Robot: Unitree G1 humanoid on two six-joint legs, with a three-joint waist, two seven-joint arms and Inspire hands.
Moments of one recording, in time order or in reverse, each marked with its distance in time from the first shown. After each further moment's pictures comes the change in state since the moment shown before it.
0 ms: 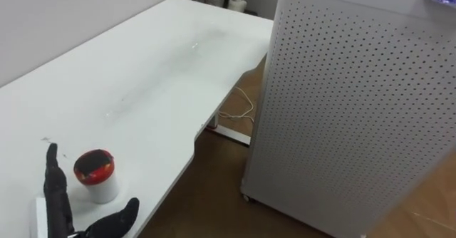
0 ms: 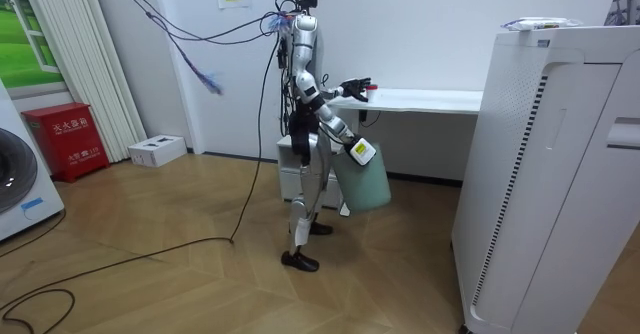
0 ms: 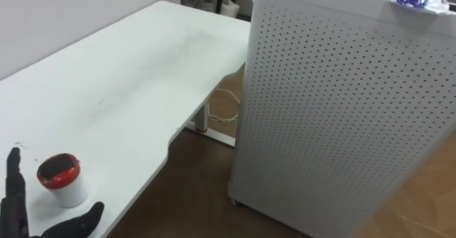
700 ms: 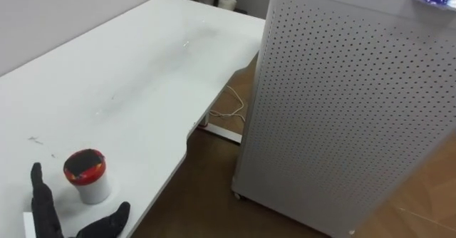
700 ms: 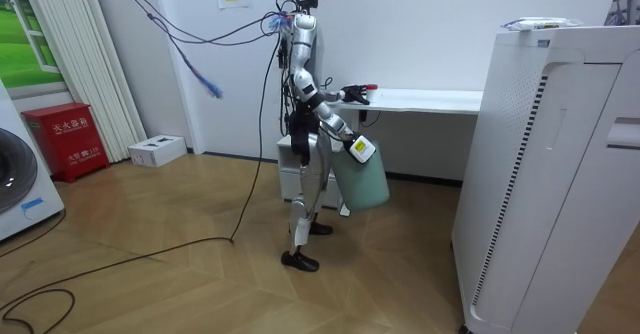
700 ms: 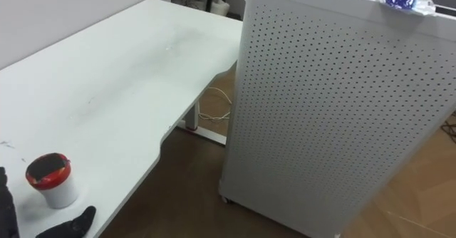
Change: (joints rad) left arm -0.053 0.002 -0.001 0.082 -0.157 -0.006 0.054; right arm 0.010 0.000 0.035 -0.037 0.001 0.000 -0.011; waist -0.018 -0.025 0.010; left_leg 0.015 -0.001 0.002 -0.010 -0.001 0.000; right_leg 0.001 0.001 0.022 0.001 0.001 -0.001
